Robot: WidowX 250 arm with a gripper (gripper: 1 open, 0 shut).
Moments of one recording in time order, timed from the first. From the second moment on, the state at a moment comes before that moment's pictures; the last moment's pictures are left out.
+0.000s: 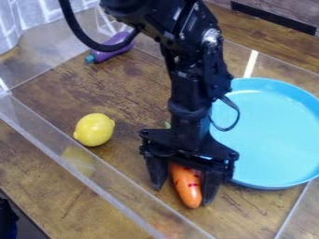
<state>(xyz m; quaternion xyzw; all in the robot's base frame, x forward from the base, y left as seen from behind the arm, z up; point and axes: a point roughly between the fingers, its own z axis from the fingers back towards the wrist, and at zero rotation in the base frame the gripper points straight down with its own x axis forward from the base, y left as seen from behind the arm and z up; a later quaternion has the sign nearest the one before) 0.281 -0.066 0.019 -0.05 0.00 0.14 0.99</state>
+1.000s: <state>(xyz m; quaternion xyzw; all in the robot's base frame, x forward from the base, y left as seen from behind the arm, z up) 0.291 -0.059 0.031 -0.02 0.02 0.12 0.99</state>
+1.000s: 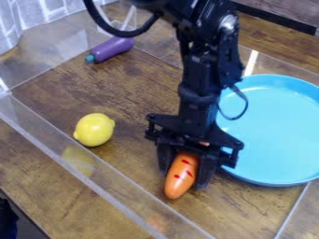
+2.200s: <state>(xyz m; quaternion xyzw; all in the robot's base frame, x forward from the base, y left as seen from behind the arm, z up) 0.388 -0.043 0.122 0.00 -0.06 0.05 1.00</state>
